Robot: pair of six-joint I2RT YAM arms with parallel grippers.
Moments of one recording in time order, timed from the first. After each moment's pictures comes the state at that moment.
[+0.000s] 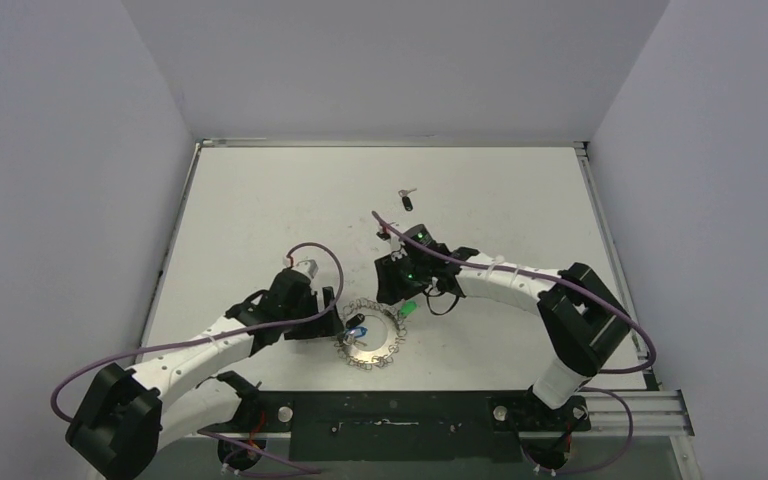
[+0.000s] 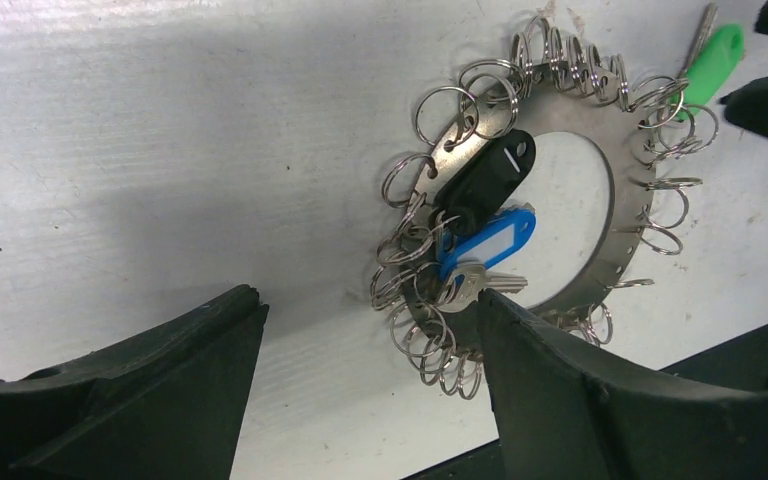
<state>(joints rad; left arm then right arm) -0.61 1.05 0.45 -0.35 0.05 -0.66 0.75 1.63 0.93 -0.16 -0.29 0.31</state>
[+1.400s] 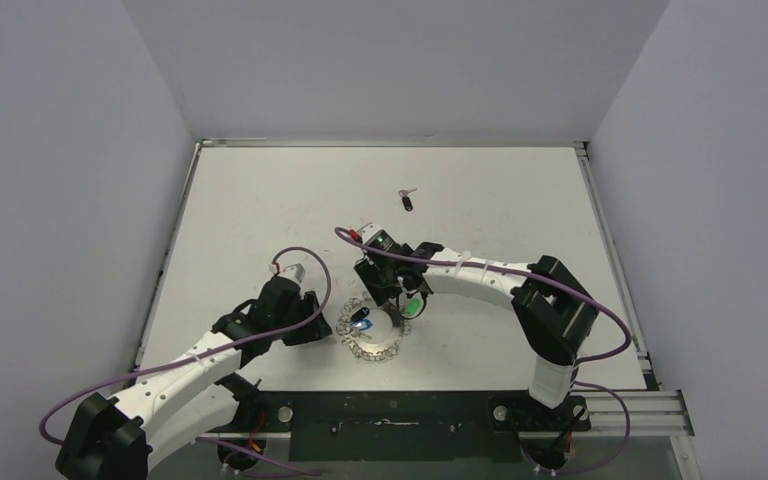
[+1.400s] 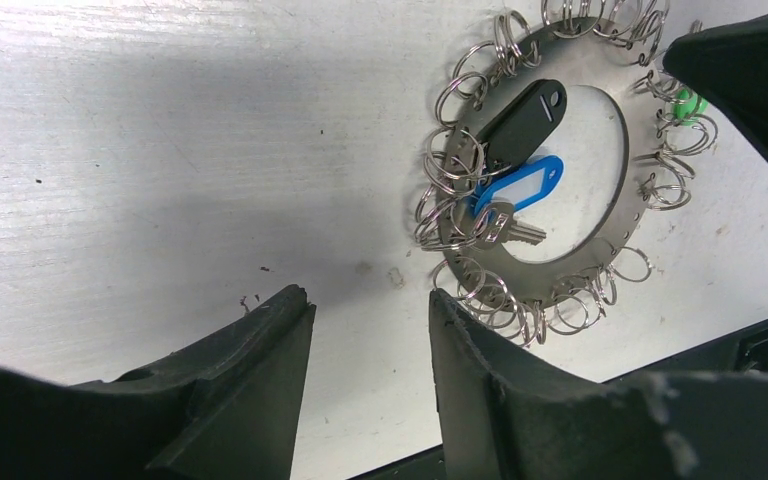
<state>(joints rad) -0.59 0.88 0.38 -0.41 0.03 -0.75 0.91 1.80 1.21 -0.44 0.14 0.21</state>
